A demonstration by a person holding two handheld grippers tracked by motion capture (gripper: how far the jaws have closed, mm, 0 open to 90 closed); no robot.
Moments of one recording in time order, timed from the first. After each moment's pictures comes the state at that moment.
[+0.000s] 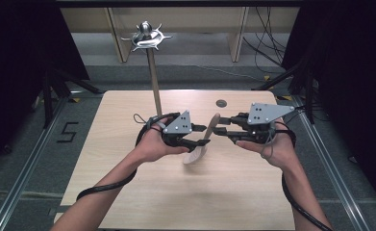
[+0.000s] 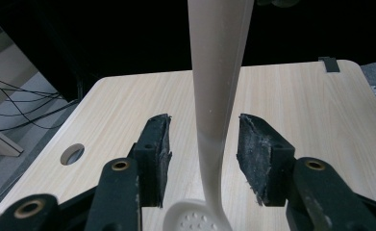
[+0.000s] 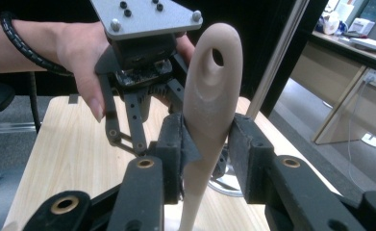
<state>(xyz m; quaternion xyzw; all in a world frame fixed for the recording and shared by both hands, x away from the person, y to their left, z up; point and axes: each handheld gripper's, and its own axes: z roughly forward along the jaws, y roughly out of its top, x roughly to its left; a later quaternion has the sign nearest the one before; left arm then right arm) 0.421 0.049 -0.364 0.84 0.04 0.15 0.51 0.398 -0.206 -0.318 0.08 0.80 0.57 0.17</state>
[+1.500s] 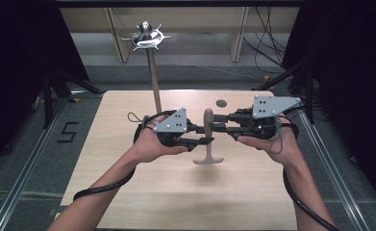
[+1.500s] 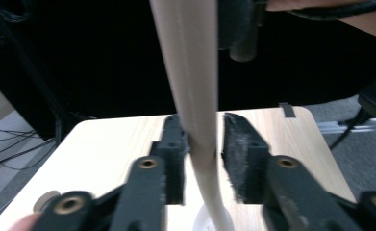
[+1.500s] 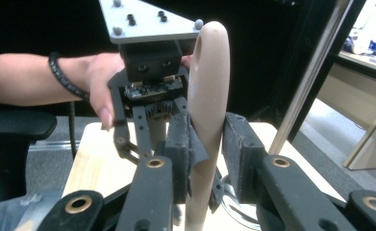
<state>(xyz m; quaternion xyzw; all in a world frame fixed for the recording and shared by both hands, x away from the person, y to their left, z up) 0.405 0.053 -0.338 0.80 0.01 0.11 0.58 0.391 -0.201 -0.293 0.05 0.79 0.61 0.11</state>
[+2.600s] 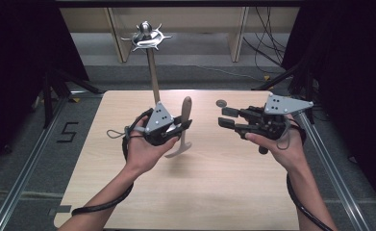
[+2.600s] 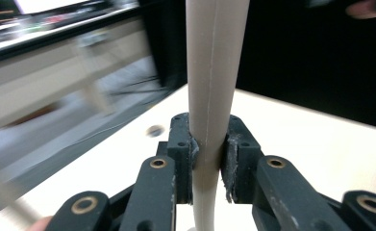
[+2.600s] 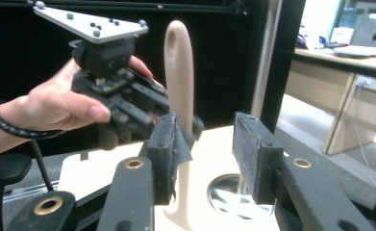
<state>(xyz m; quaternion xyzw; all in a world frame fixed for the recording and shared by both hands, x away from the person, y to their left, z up) 0.378 0.081 -0.331 0.76 0.27 0.28 0.52 0.389 -0.224 -0.302 0.15 0.75 0.64 0.12</state>
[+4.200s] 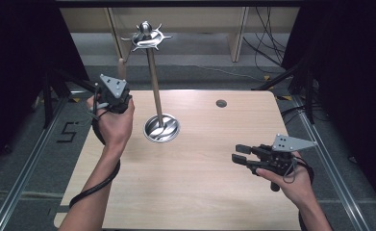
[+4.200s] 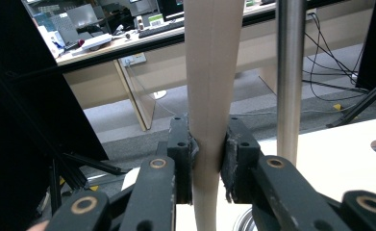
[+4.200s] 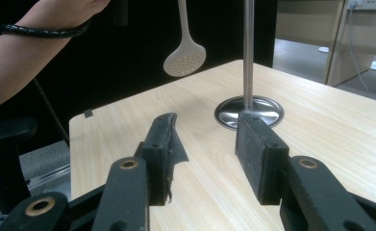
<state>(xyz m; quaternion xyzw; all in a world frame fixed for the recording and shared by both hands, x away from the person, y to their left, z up) 0.436 0.164 -0.305 0.60 0.50 0.48 0.39 0.347 -0.261 -0.388 0.24 0.76 0.60 0.08</state>
